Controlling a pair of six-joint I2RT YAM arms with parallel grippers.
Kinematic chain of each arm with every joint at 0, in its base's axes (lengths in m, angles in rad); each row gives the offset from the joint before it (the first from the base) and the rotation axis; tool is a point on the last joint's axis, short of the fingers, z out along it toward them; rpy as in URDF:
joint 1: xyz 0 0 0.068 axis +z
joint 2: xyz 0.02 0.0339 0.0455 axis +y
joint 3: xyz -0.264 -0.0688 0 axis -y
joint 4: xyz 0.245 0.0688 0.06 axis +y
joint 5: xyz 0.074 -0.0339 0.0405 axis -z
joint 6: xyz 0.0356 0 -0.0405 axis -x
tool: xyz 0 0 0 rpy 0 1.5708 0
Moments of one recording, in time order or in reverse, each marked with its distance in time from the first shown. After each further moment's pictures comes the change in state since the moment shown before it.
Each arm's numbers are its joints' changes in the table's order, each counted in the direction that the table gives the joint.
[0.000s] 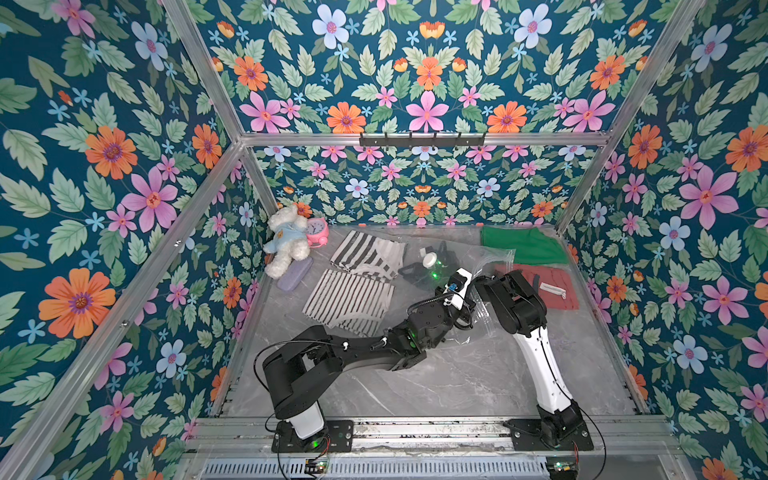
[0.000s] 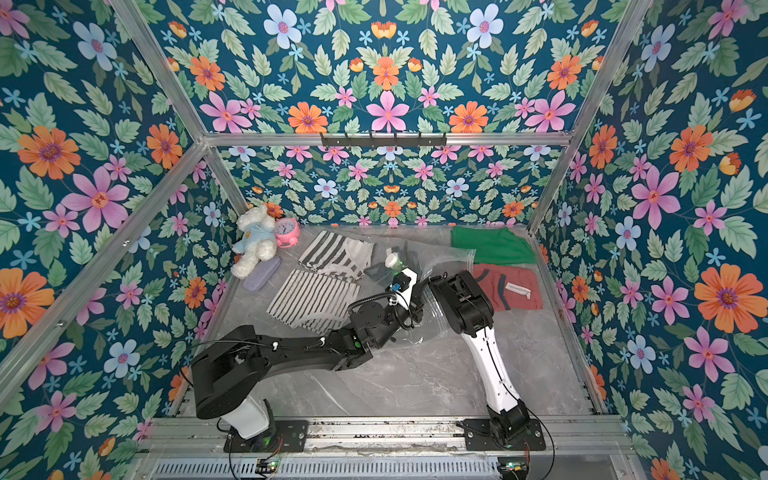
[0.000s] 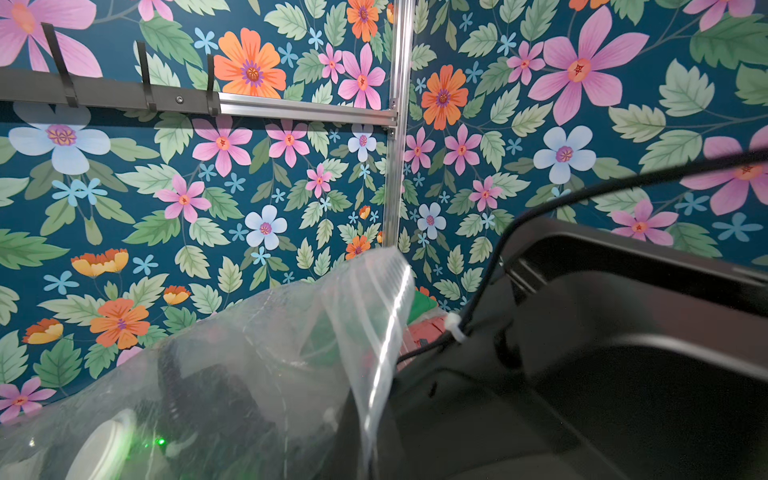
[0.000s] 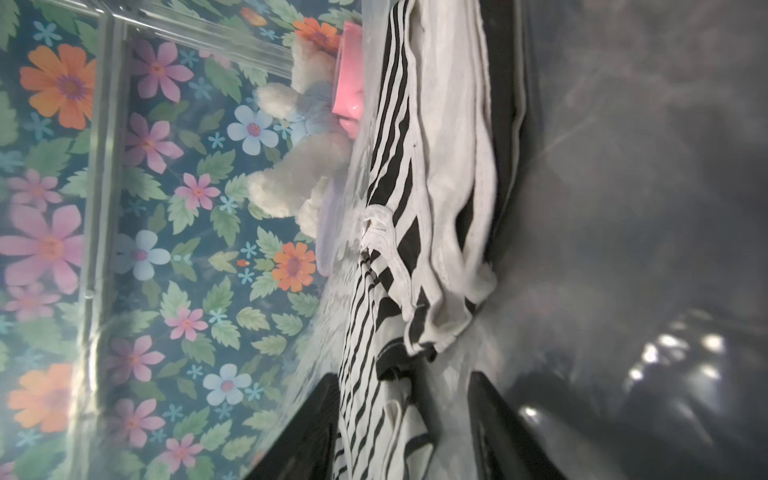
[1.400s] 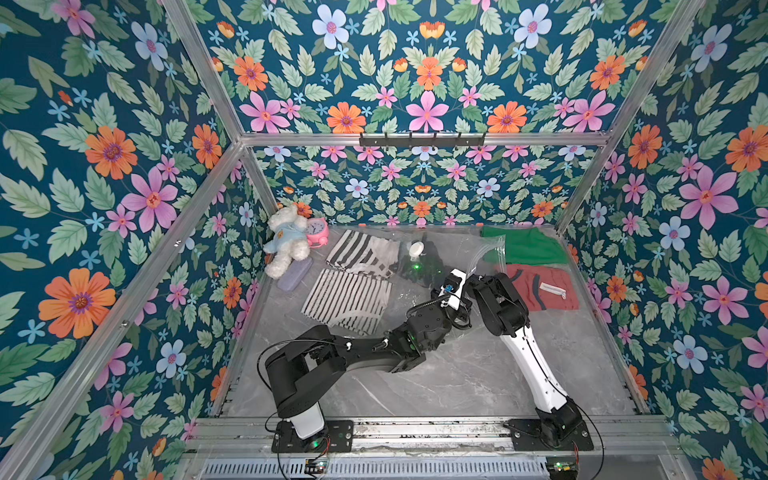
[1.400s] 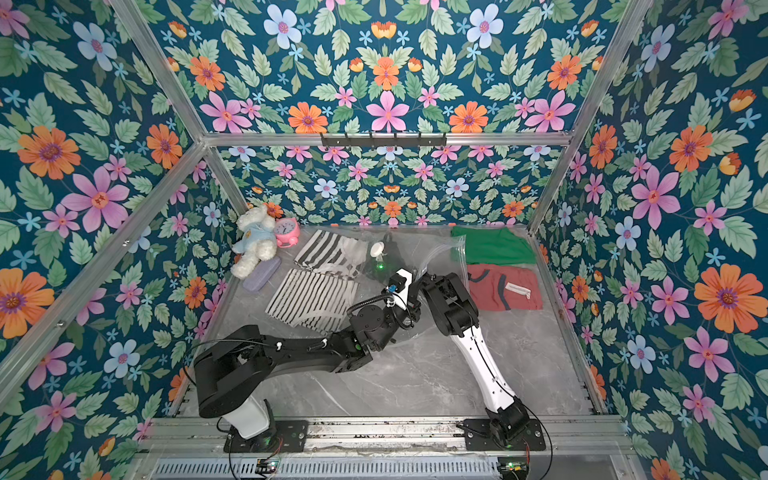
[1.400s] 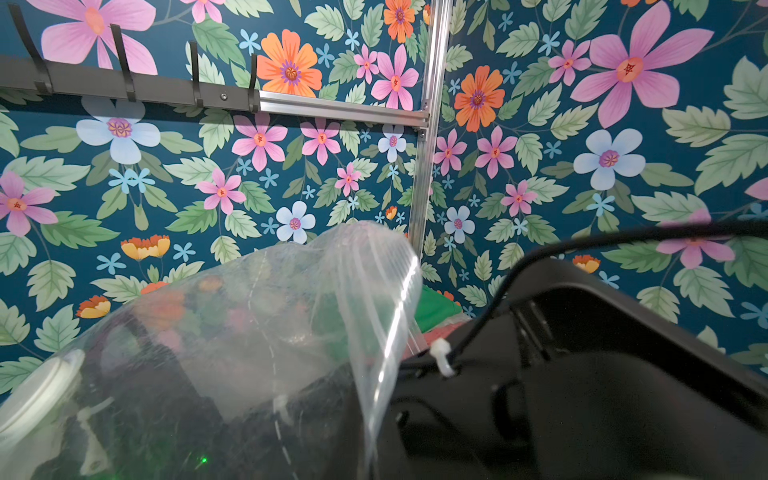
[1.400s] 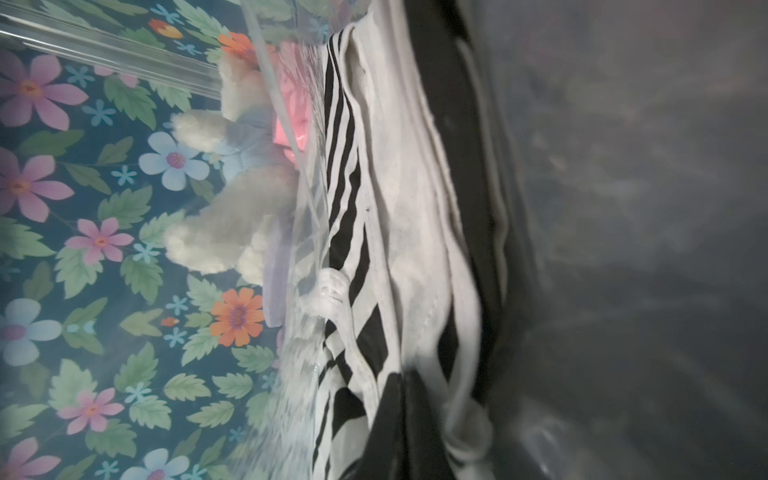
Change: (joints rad) left arm -0.002 0.016 -0.025 -0.052 -0.119 0.003; right arm 0.065 0.113 0.357 0.399 0.163 0.077
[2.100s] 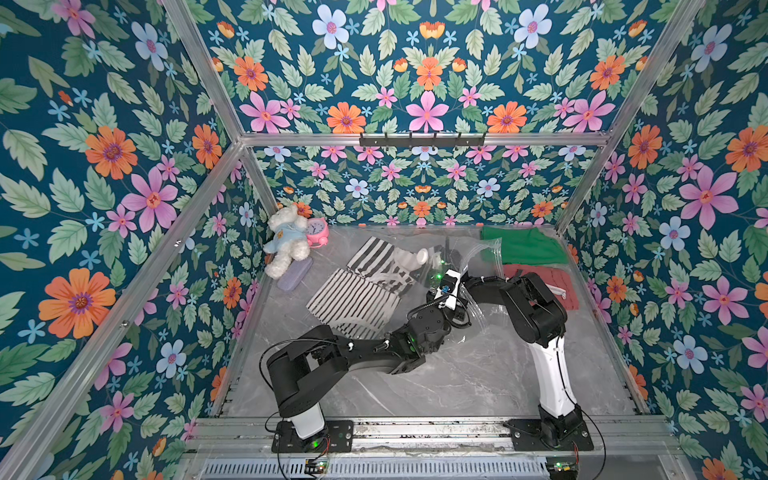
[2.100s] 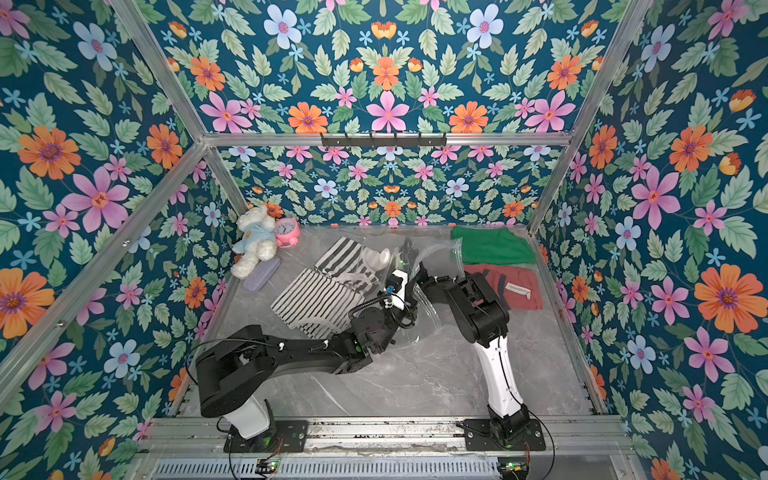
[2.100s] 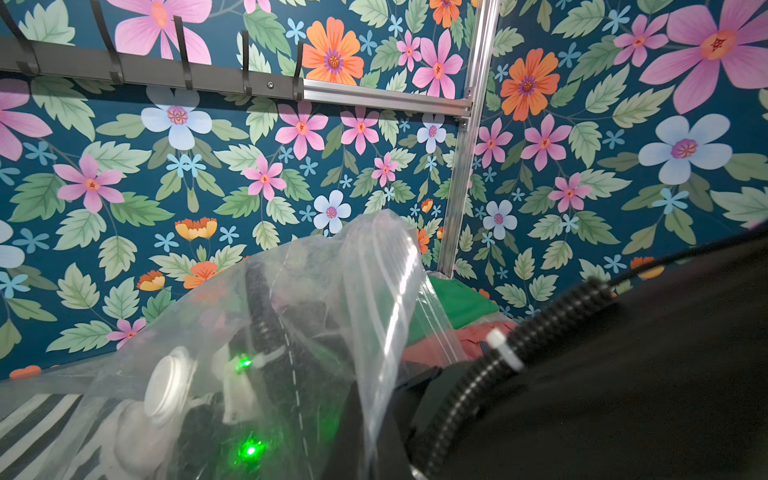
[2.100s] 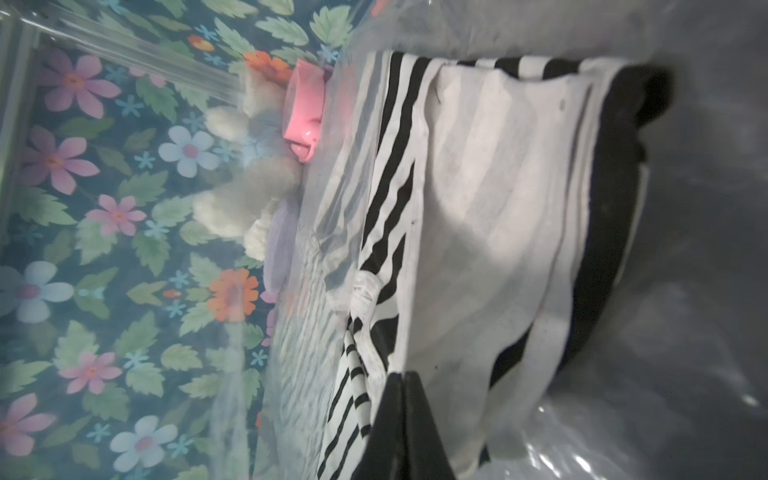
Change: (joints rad) left arm 0.000 0.005 -0.024 -0.006 -0.113 0.000; right arm -0.065 -0.369 -0.546 -0.196 0.047 0.056
